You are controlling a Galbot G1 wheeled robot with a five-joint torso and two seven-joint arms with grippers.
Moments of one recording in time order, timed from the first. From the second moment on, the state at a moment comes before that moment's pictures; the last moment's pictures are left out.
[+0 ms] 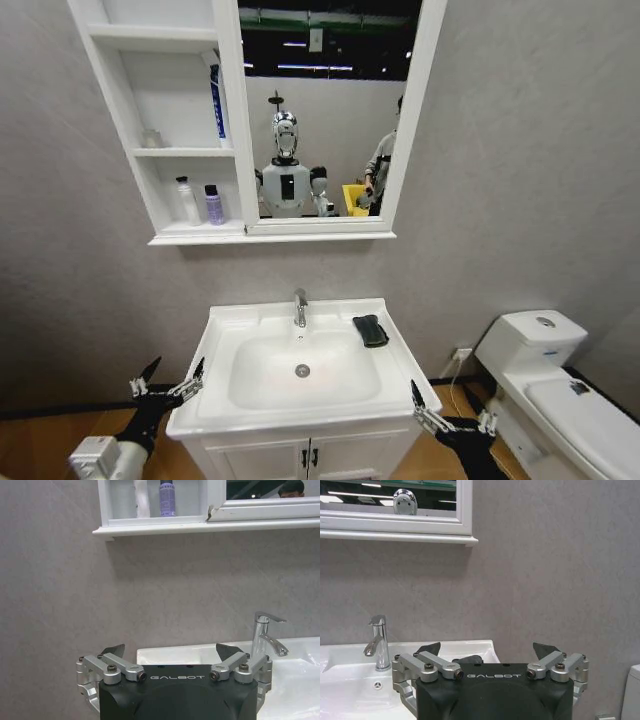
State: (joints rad) left arm 1.66 -1.36 -0.85 -2.37 -0.31 0.27 0.07; right arm -1.99 1.40 0.64 2.50 0.19 -0.01 0.16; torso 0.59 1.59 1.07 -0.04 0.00
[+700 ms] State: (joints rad) left arm 1.66 -1.36 -0.85 -2.37 -0.31 0.27 0.07; right arm -1.99 1.40 0.64 2.50 0.19 -0.01 0.16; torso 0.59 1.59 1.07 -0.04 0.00
